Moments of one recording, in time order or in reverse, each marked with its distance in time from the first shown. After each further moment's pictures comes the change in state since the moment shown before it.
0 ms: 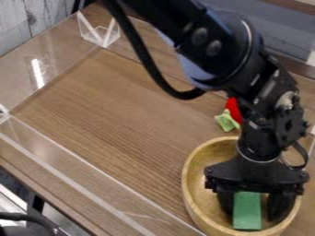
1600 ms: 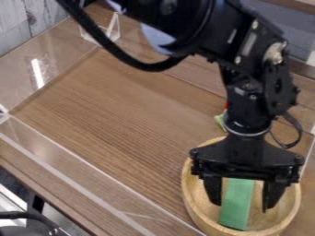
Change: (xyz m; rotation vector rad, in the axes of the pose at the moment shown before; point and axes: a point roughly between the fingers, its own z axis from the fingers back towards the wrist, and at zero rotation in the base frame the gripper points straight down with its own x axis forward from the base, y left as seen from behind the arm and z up) arm 0.008 0.022 0.044 0.001 0.047 0.008
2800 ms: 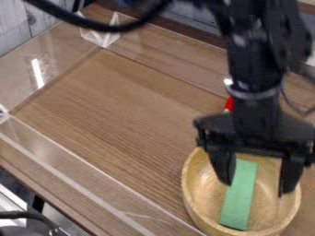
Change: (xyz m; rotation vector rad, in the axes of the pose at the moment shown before) arm -0.021 -0.020 0.041 -0.081 -0.003 -0.227
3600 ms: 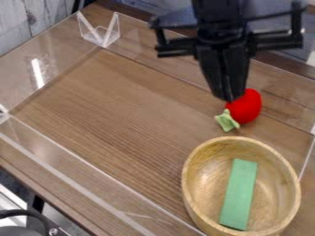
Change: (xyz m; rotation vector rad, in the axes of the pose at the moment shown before) arm 0.015 0.024 0.099 -0.044 -0.085 0.094
